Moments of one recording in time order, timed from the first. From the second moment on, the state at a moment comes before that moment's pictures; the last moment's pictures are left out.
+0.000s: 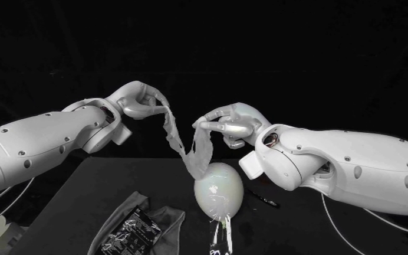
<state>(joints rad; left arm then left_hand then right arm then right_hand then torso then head) 1.48 -0.82 -0.07 1.25 -0.76 -0.20 0.26 1.35 -0.18 0.69 -0.01 0.05 1.01 0.08 0.47 0.44 1.30 0.00 1.05 0.76 1.47 -0.06 1.56 1.31 0.10 1.34 0.04 1.37 1.09 1.52 -0.73 -0.19 1.73 -0.29 -0.54 0.10 1.23 -0.04 0.61 -0.01 0.04 1.01 0.07 0.41 0.47 1.46 -0.01 1.49 1.31 1.46 -0.06 1.57 1.31 0.02 1.46 0.04 1.50 1.31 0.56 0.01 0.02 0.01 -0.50</state>
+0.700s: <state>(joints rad) 1.48 -0.84 -0.08 1.32 -0.76 -0.18 0.29 1.35 -0.18 0.69 -0.01 0.05 1.02 0.08 0.47 0.44 1.30 0.00 1.05 0.76 1.47 -0.06 1.56 1.31 0.10 1.34 0.04 1.37 1.09 1.43 -0.71 -0.20 1.81 -0.26 -0.53 0.08 1.23 -0.03 0.60 -0.01 0.05 1.01 0.07 0.41 0.47 1.46 -0.01 1.49 1.31 1.46 -0.06 1.57 1.31 0.02 1.46 0.04 1.50 1.31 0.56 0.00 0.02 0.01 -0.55</state>
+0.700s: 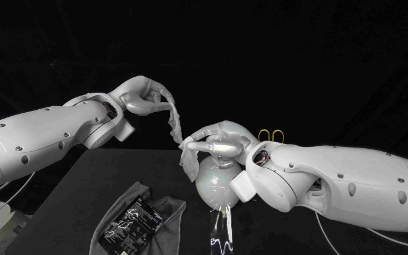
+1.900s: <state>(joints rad) 1.41 -0.57 -0.10 1.19 -1.05 -0.10 0.29 1.34 -0.18 0.69 0.00 0.04 1.01 0.08 0.47 0.45 1.30 0.00 1.05 0.76 1.47 -0.06 1.57 1.31 0.10 1.34 0.04 1.37 1.08 1.24 -0.98 -0.21 1.93 -0.35 -0.61 0.09 1.23 -0.03 0.60 0.00 0.04 1.00 0.07 0.41 0.47 1.46 -0.01 1.49 1.31 1.46 -0.06 1.57 1.31 0.02 1.46 0.04 1.50 1.31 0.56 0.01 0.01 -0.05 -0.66</state>
